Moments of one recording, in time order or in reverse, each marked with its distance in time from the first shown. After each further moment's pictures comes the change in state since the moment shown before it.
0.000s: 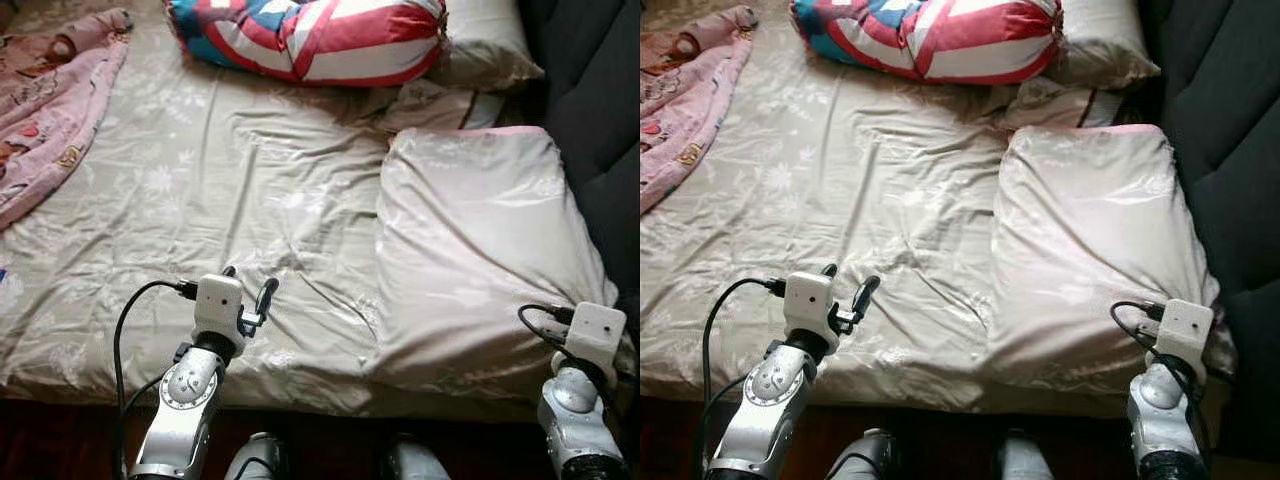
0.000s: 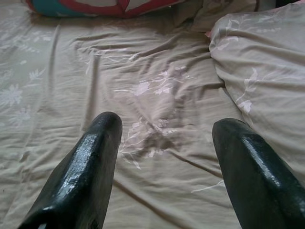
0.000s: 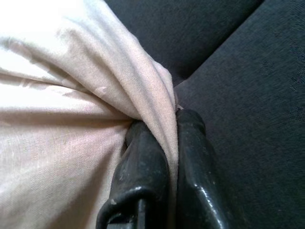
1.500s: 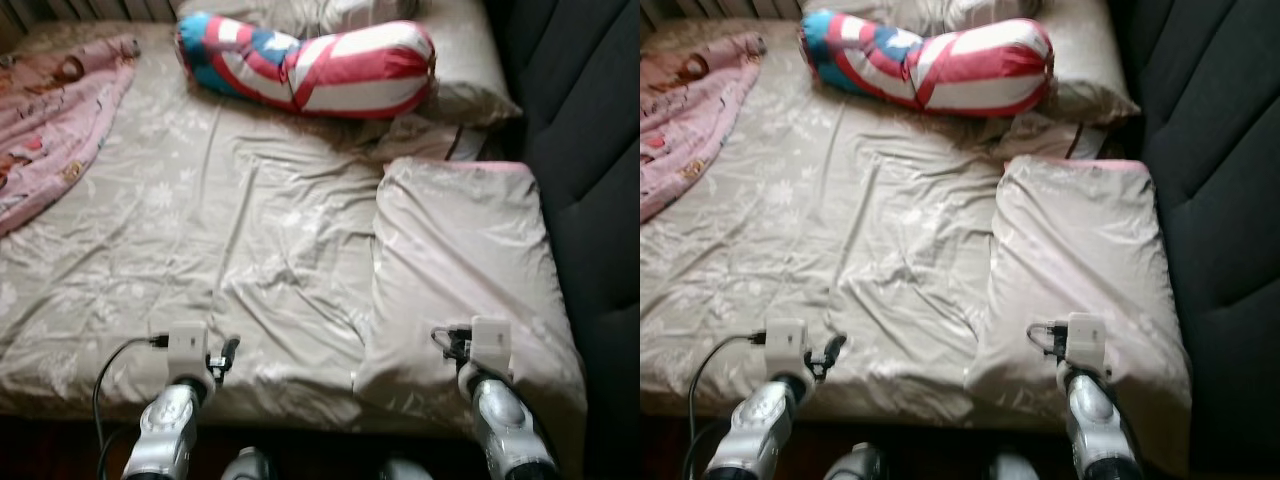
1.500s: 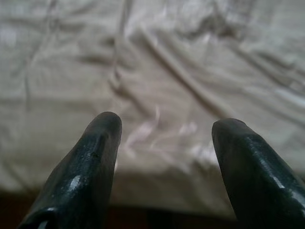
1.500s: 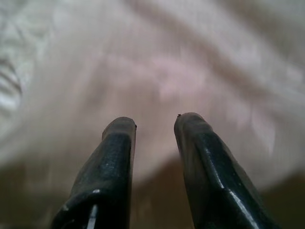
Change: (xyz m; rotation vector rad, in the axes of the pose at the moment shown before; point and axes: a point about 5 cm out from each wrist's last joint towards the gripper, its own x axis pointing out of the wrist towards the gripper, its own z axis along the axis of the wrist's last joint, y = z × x) left arm -0.037 0.040 -0.113 -0.152 0.496 0.209; right arm -0.068 0.079 -0.061 0.029 0.256 0.725
